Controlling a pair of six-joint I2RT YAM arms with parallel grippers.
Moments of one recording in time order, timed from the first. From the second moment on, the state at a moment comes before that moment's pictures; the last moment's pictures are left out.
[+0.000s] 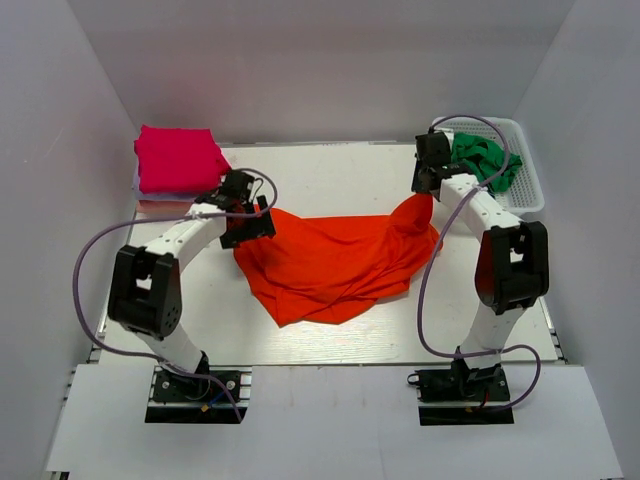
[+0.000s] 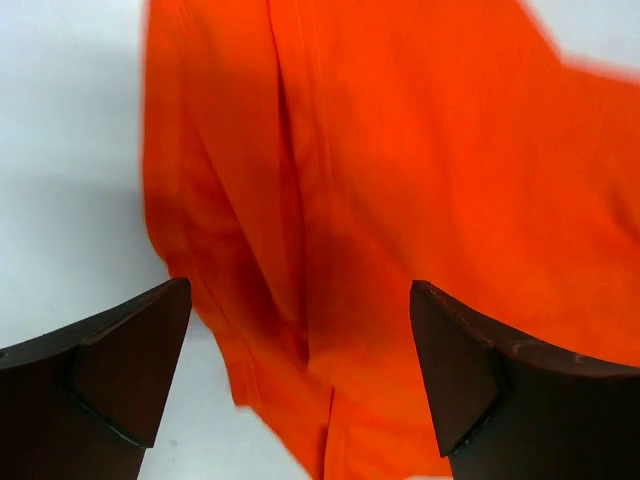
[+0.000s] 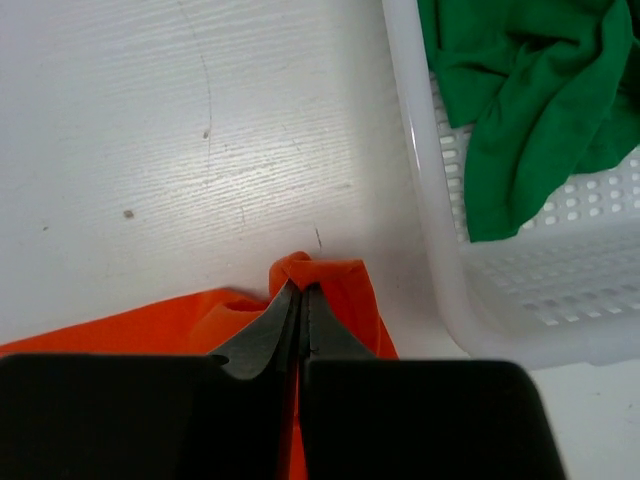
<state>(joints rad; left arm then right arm) -0.30 1.69 1.23 -0.62 -0.11 -0.53 0.24 1.83 1.48 -0.43 0.33 0.27</state>
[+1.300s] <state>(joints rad) -0.30 1.55 0.84 -0.26 0.29 -0.55 0.24 1.77 1.42 -0.48 0.33 0.29</state>
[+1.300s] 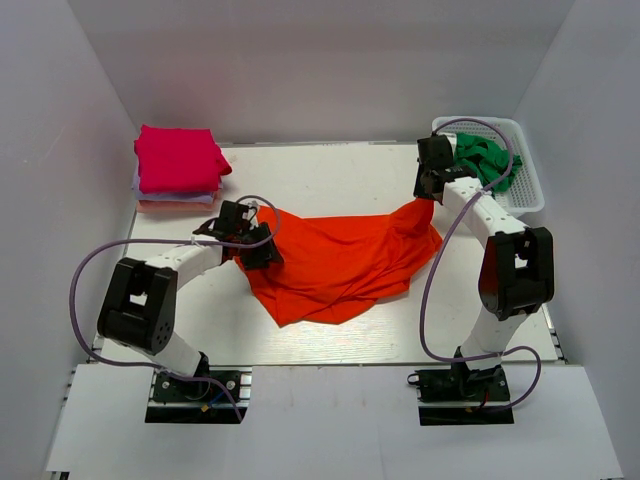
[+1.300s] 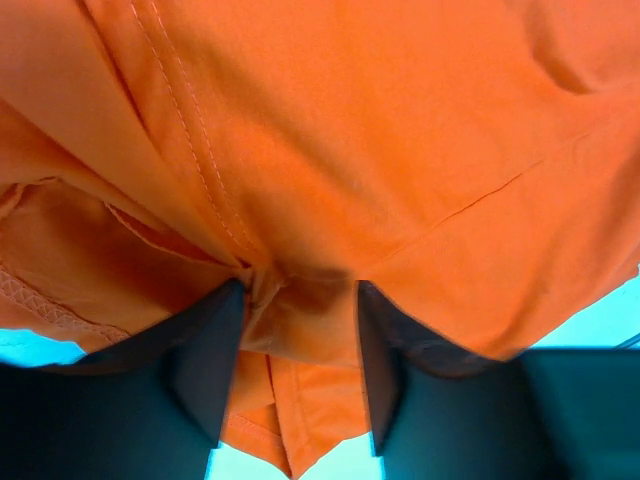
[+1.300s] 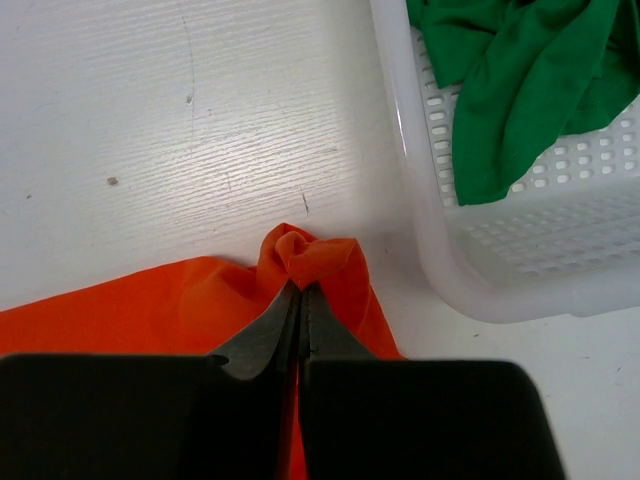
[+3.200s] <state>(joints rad) -0.30 0.75 1.78 -0.44 -0.08 -0.44 0.21 0.92 2.10 -0.64 0.09 0.01</state>
